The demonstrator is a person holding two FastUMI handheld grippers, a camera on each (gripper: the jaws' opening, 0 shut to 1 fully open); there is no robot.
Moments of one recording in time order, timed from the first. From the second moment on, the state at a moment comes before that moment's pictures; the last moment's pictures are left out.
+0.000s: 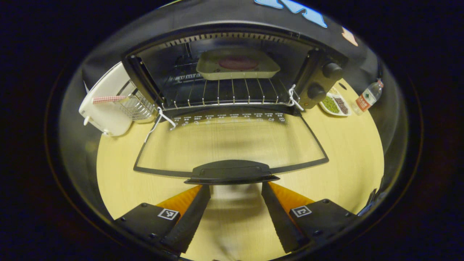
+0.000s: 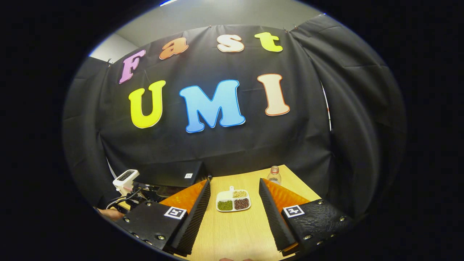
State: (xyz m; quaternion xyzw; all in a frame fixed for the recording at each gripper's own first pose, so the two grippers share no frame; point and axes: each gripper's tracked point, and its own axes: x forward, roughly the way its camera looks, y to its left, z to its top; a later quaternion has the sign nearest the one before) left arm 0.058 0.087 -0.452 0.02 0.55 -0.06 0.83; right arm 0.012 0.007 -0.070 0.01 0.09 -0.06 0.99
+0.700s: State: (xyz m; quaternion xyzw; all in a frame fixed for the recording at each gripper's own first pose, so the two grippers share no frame) left arm 0.081 0.079 -0.405 -0.04 0.49 -0.05 0.87; right arm 0.017 0.025 -0.073 0.02 0.10 -0.04 0.99
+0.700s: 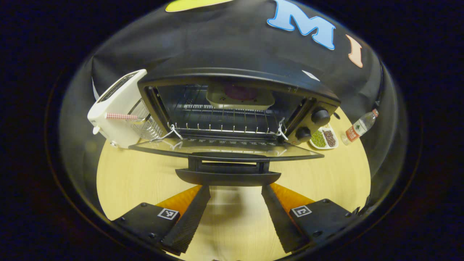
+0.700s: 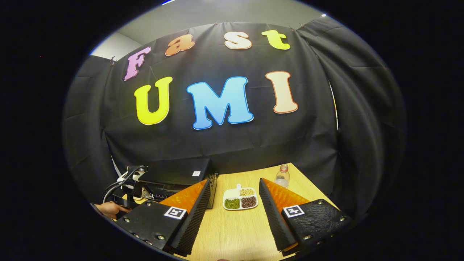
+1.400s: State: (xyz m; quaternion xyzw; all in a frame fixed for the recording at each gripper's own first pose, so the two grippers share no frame) left arm 0.094 0.055 -0.294 -0.06 0.35 -0.06 0.93; right arm 0.023 0.024 -0.068 0.01 0.10 -0.03 0.99
